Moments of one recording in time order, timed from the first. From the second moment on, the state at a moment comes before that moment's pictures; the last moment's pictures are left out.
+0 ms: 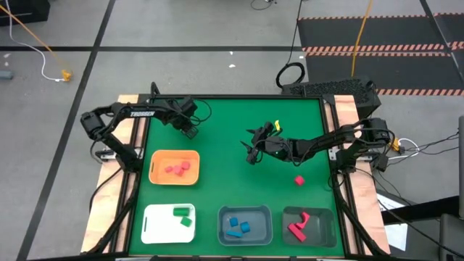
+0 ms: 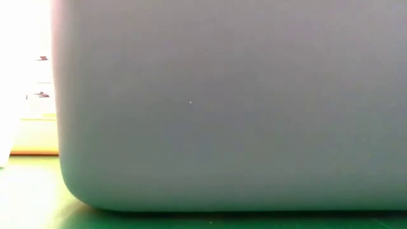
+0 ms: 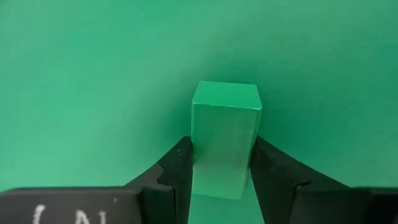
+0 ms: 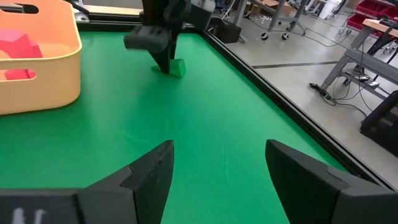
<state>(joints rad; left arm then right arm) 0.67 1.58 0.81 -0.57 -0.10 -0.19 -0.02 1.60 0.65 0.56 0.52 -0.01</state>
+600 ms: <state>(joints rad) 0.37 1.31 0.85 -0.49 0.16 -0.33 -0.02 1.60 0.65 0.58 0.53 -0.01</state>
